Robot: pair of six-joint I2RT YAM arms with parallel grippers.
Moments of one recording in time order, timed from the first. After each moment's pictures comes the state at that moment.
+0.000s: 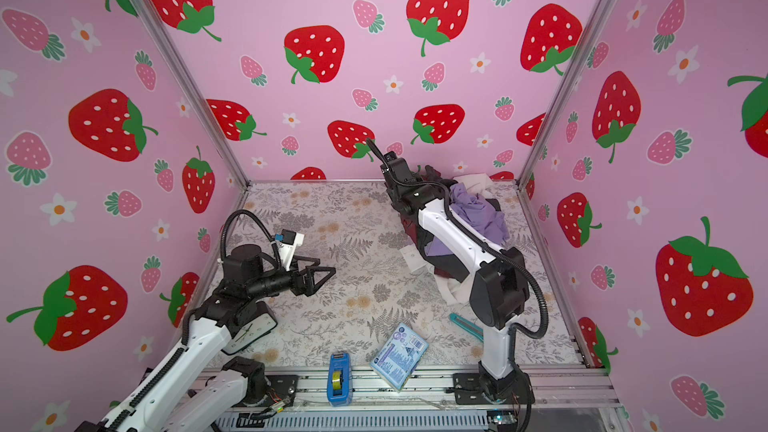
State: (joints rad) left arm -0.23 0.84 0.59 -0.19 0.72 -0.28; right arm 0.70 1.90 1.84 -0.55 0.61 -0.15
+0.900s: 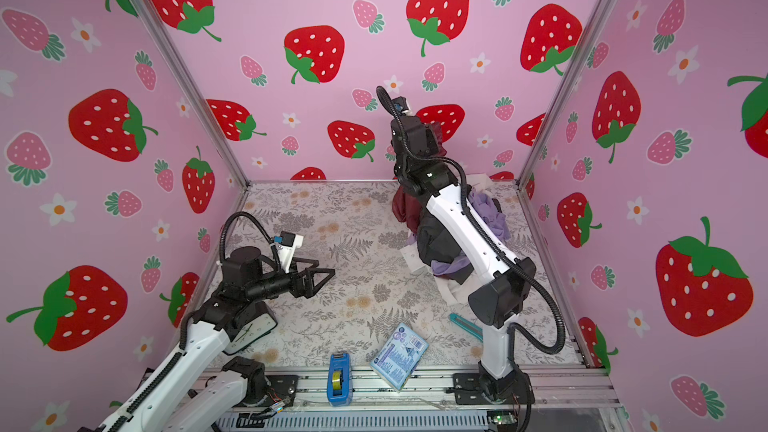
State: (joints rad) left arm -0.24 0.81 0.58 -0.21 0.69 -0.28; right arm 0.70 1.93 2.23 -0.43 0.77 -0.33
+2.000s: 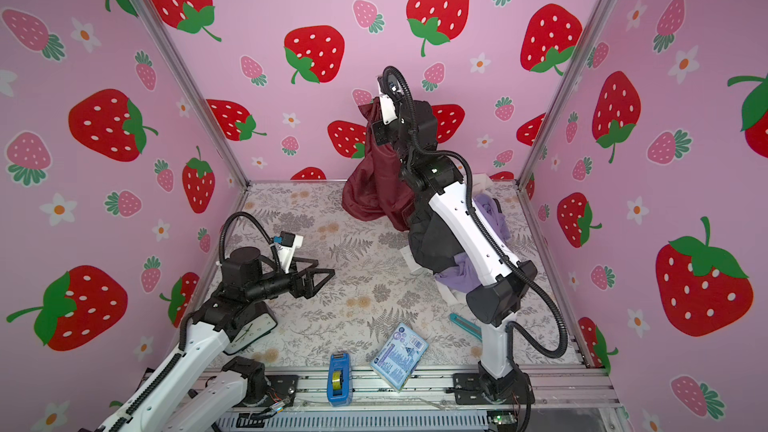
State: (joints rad) left arm -0.24 0.80 0.58 -0.22 0.68 -0.26; right arm 0.71 1.92 2.33 -0.25 0.18 -0.17
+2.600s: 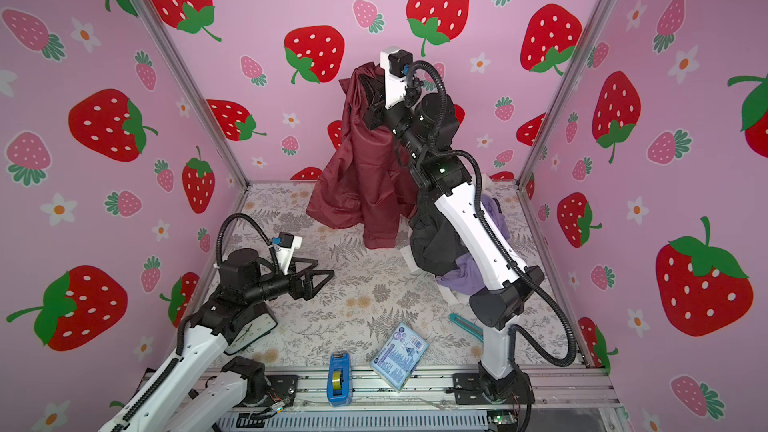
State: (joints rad) left arm -0.25 0.77 0.58 -0.22 0.68 -0.26; right arm 0.71 1.90 2.37 0.03 -0.17 0.02
